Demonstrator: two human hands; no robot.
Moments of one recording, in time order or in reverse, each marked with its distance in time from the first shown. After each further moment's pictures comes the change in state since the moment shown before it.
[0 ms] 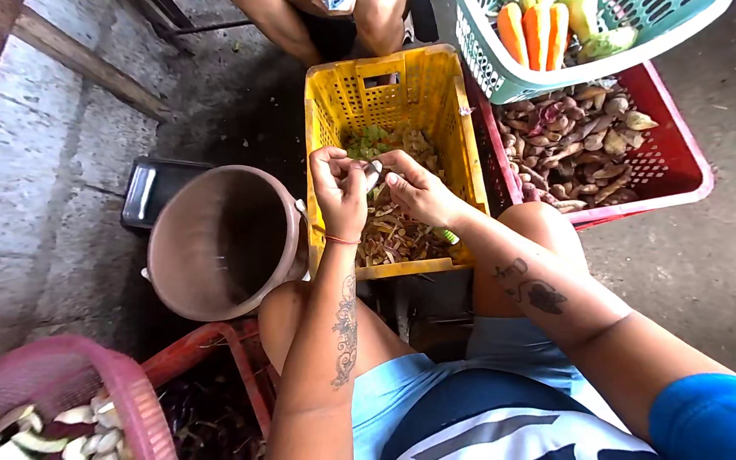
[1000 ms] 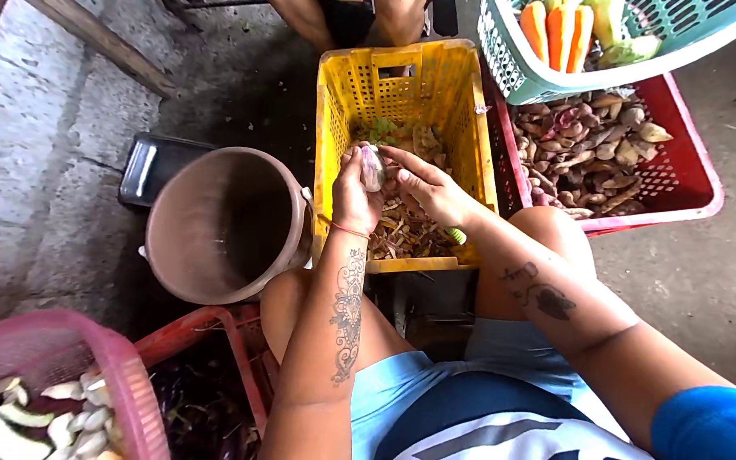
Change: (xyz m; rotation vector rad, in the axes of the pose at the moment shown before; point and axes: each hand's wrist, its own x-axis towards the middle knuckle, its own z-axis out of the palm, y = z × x) left_hand 0.006 0.019 0.004 -0.647 0.151 -0.847; right_hand 0.000 -0.001 0.004 -0.019 -0.055 0.025
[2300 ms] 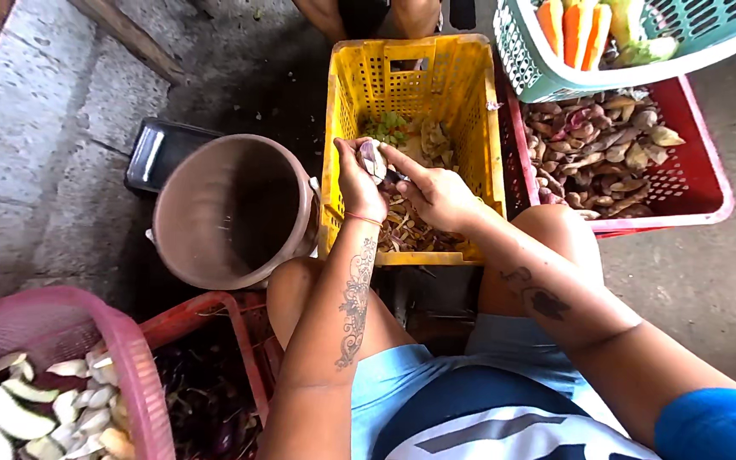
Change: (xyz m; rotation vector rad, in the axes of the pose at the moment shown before) left_hand 0.005 -0.005 0.002 0.009 0.137 0.144; right_hand -0.002 0.002 0.009 -0.698 0.011 -0.134
